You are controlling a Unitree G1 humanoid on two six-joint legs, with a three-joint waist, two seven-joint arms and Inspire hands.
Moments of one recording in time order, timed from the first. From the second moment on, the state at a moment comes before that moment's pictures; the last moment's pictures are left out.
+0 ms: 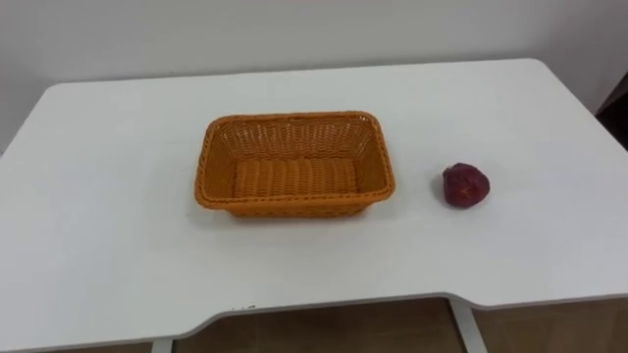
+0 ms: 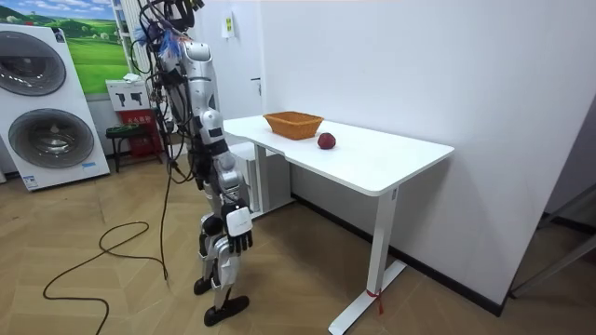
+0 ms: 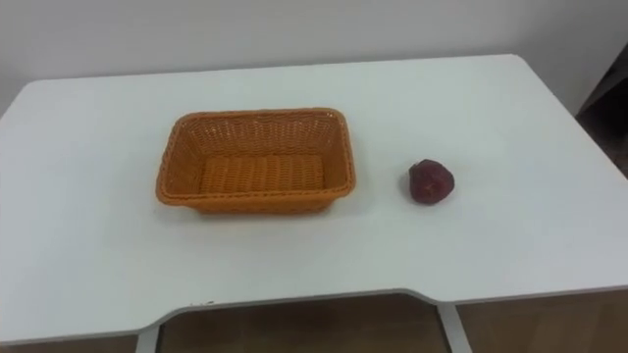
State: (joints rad) left arm 0.21 0.19 -0.01 1.14 0.40 0.11 0.01; right arm 0.17 -0.23 0.04 1.28 0.10 0.14 0.02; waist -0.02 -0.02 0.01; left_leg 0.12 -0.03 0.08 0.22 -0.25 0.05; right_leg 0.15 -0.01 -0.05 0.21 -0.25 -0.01
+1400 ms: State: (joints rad) left arm 0.25 0.22 0.07 1.08 0.39 0.00 0.13; right arm 0.08 -0.31 -0.34 0.14 0.31 -0.22 -0.93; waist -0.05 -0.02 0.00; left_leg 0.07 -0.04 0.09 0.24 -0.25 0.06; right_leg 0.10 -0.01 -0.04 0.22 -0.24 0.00
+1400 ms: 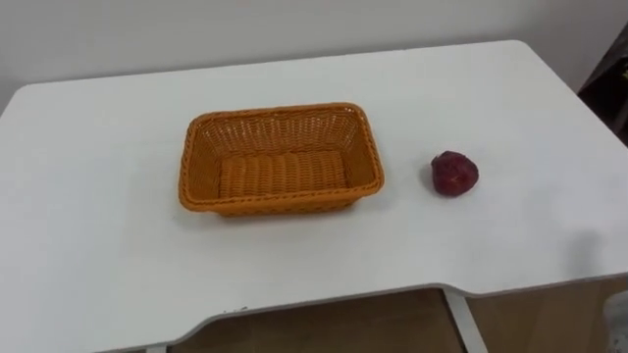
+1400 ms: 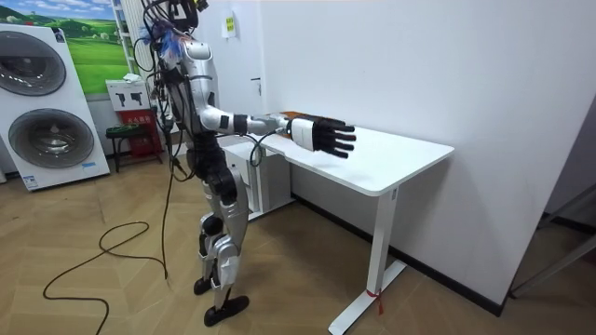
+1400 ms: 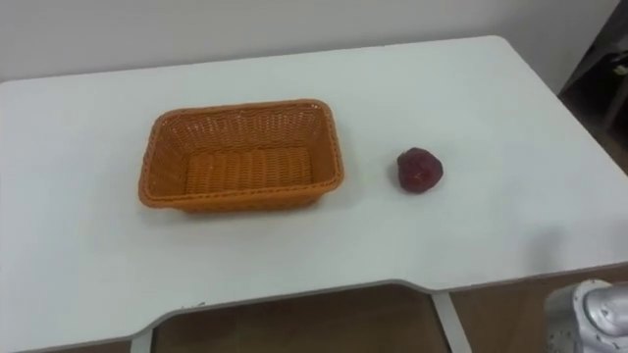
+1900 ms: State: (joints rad) left arm 0.24 0.26 0.03 1.05 0.39 0.00 0.05; right arm 0.02 -0.43 -0.20 0.15 0.27 -0.22 -0.59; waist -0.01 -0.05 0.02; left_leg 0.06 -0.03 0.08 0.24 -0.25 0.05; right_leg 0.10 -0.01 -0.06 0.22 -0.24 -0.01
